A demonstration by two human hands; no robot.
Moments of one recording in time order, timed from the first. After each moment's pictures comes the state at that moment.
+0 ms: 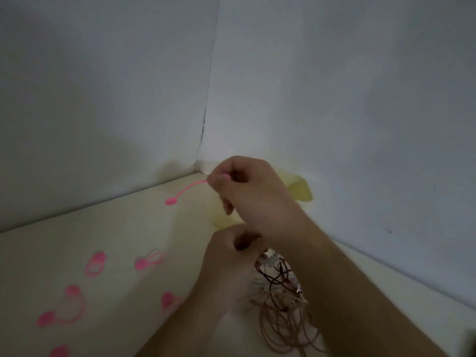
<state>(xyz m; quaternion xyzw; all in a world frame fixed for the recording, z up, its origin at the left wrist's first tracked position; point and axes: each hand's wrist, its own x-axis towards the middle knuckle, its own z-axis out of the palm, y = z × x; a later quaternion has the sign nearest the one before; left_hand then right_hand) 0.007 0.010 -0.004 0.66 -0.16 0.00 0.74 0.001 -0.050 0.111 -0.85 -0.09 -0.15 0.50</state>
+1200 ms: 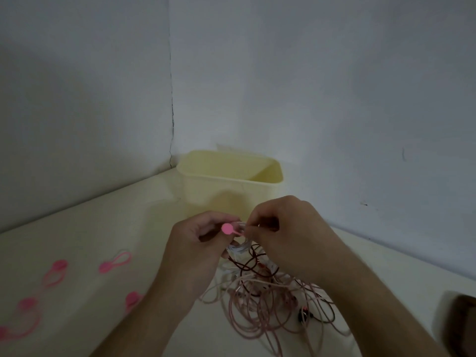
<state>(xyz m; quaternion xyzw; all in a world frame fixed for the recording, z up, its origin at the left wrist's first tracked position) -0.006 0.004 0.001 0.66 -0.18 0.02 0.73 -0.066 -0.157 0.071 -0.94 0.02 -0.12 0.31</state>
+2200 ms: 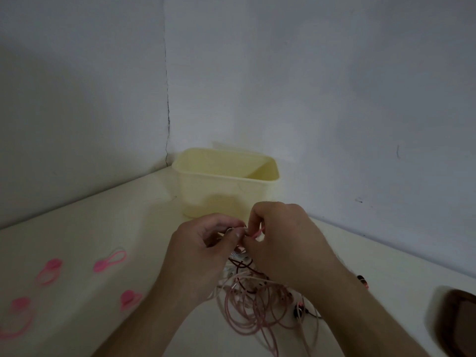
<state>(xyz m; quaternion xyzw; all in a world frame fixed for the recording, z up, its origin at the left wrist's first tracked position) -0.007 -0.002 -0.005 0.70 -0.23 0.05 0.67 -0.065 -0.149 0.052 -0.97 0.05 -0.18 0.17</state>
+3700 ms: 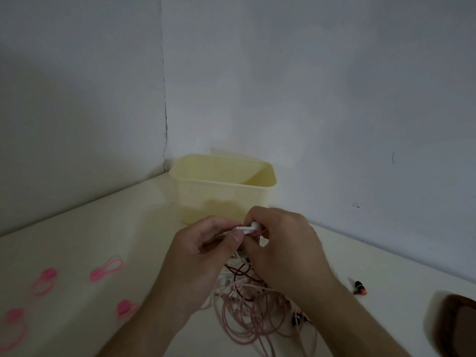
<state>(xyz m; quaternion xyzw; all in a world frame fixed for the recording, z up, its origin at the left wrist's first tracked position) -0.017 0.001 0.005 0.63 -0.25 -0.01 0.74 -0.064 -0.152 0.036 -0.93 -0.01 -0.30 0.20</state>
